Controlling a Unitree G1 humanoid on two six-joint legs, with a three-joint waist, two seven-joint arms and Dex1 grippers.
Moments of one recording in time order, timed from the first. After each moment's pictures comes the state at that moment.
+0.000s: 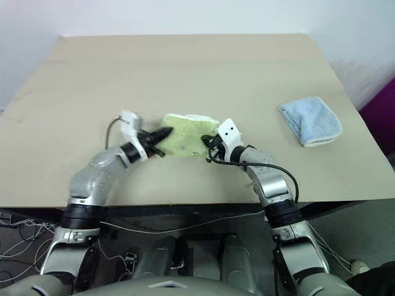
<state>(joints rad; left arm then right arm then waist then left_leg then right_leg) -0.45 0.27 0.19 -0.03 -0.63 0.63 -0.47 -0.47 -0.32 0.12 0.09 0.18 0.31 0.64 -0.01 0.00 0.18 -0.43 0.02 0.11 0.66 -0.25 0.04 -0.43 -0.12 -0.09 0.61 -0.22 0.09</state>
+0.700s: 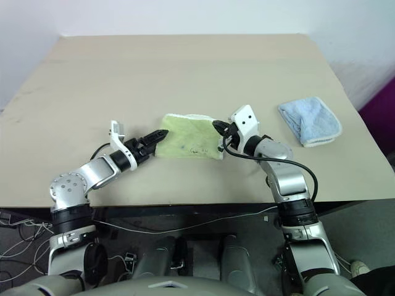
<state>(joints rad) -0.44 0.16 0.42 0.03 -1.10 1.16 -0.07 -0.47 -0.37 0.05 0.01 0.20 0.32 0.64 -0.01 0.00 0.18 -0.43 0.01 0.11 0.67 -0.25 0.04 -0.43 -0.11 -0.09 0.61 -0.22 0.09</state>
